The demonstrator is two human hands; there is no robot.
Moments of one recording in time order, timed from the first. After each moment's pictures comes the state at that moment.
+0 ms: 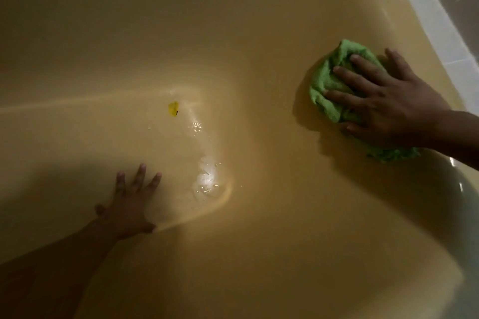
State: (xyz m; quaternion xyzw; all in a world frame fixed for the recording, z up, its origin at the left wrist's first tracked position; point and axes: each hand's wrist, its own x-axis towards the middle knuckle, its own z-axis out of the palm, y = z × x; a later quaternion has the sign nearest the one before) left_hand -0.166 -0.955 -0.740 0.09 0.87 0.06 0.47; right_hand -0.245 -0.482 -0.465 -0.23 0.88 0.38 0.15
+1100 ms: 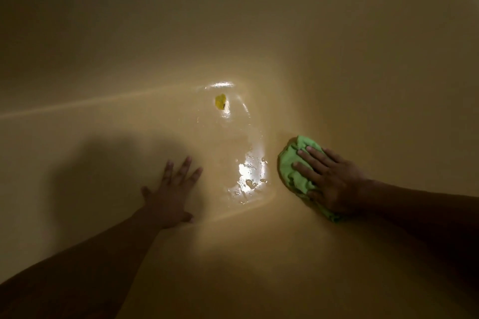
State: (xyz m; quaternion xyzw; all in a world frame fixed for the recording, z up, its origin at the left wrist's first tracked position) left_hand -0.175 -0.986 -0.741 0.12 0.87 0.06 0.48; right_hand -0.174 -0.584 -0.672 -0.26 0.89 0.20 0.33
